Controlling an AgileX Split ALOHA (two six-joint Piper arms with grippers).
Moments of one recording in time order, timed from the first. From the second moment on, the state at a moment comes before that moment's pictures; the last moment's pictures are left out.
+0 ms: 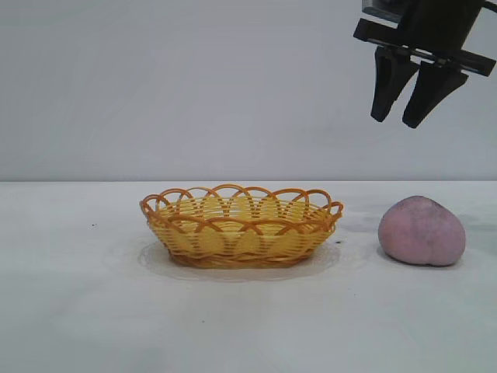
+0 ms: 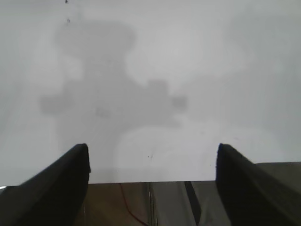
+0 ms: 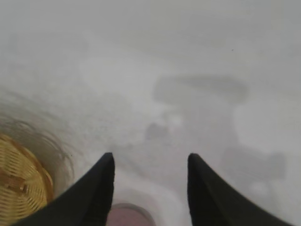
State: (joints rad) left arm 0.02 0.71 -0.66 -0.04 1.19 0.01; right arm 0.21 1.95 -1.49 0.35 0.87 -0.33
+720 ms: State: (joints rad) left arm 0.02 -0.02 -0.54 0.04 1.27 0.01; right arm 0.21 1.95 -1.49 0.34 0.89 -0.34
